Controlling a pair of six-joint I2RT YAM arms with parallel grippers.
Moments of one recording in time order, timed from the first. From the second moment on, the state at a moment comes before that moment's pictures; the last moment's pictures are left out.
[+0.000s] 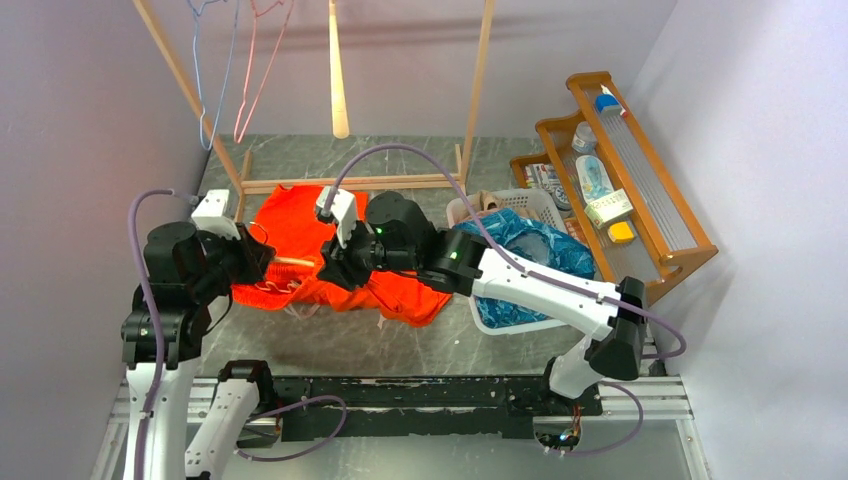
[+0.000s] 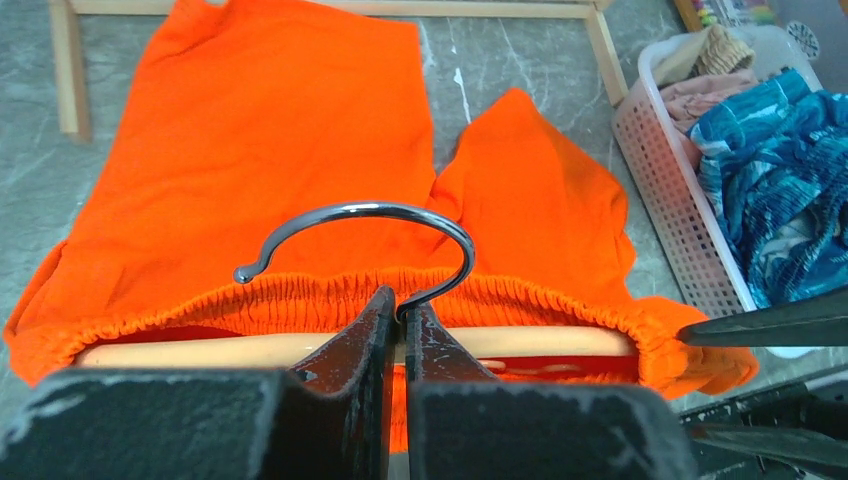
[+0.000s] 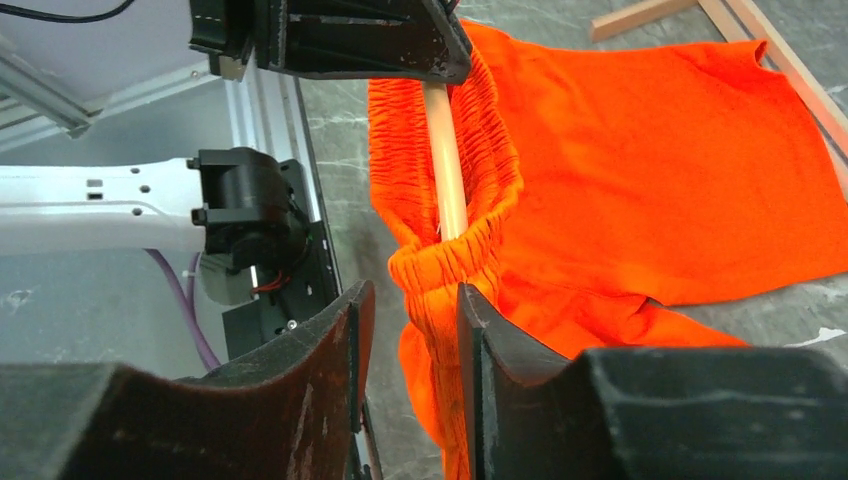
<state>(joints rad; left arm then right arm) -0.01 0.62 1.04 -0.86 0.26 -0.21 1.17 1.54 1.51 -0.32 -0.19 0.06</state>
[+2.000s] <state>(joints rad) -0.01 0.52 0.97 -0.83 0.32 -0.20 1.17 1.57 1.43 -0.28 -0.03 0.07</state>
